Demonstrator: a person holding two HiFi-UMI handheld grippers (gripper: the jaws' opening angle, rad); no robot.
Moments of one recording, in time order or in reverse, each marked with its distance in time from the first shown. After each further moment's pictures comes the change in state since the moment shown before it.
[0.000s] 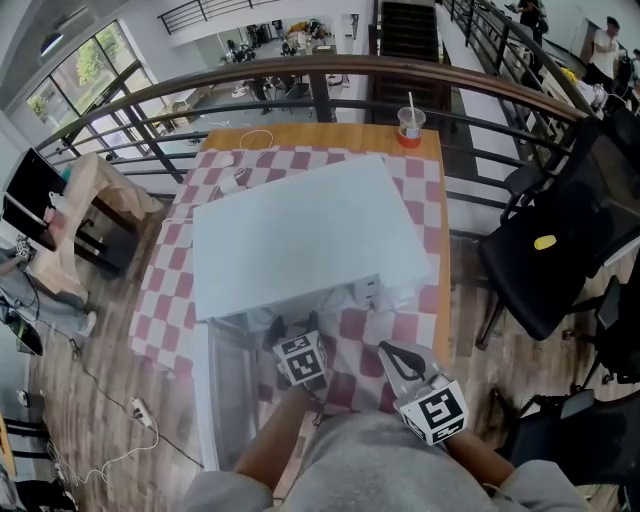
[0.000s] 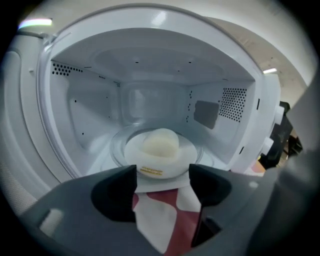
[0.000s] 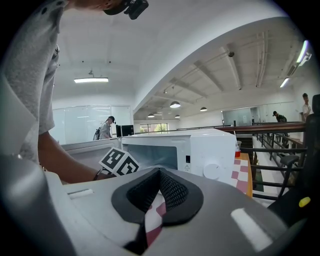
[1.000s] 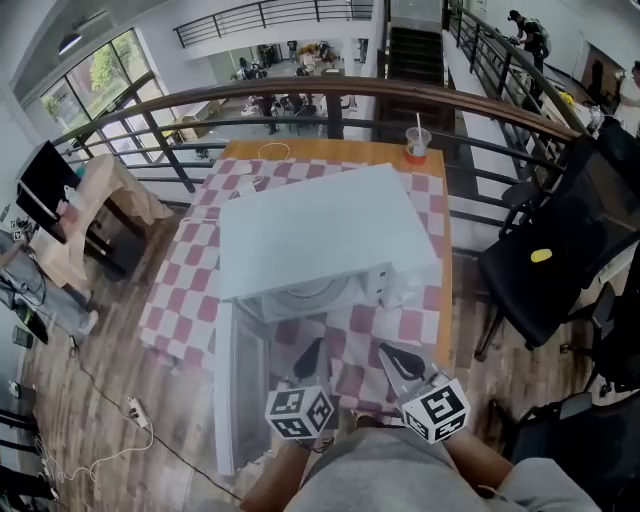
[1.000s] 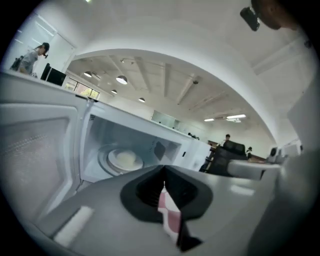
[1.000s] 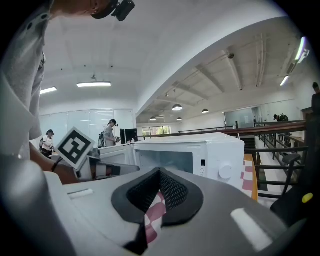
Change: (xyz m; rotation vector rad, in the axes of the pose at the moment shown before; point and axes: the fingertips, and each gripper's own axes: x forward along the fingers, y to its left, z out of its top) left arm -0.182 -0.033 0.028 -0.148 -0.294 -0.410; right arm -0.025 0.057 0.016 0.012 -0.040 0.024
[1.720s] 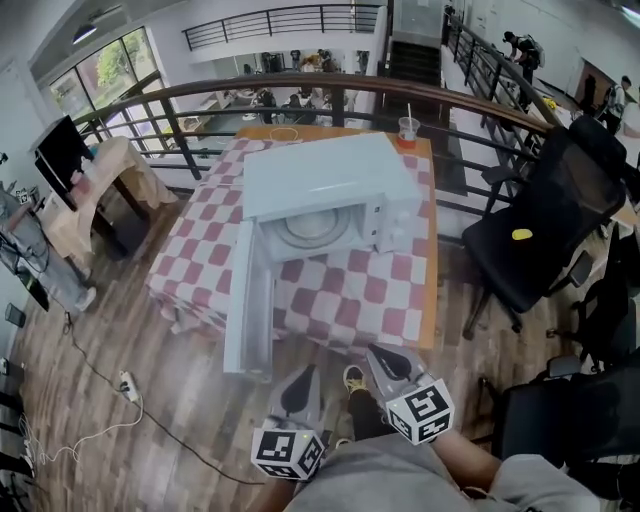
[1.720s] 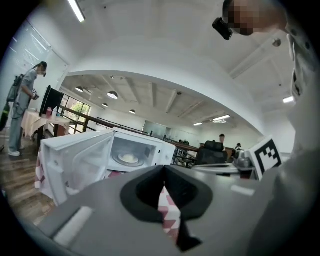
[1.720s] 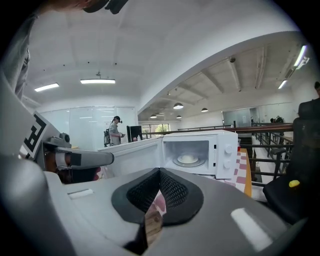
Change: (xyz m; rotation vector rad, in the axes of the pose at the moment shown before) left arm -0.279 -0.068 -0.058 0.114 -0.123 -0.056; right arm -0.140 0.169 -0.050 -0.011 0.026 -0.021
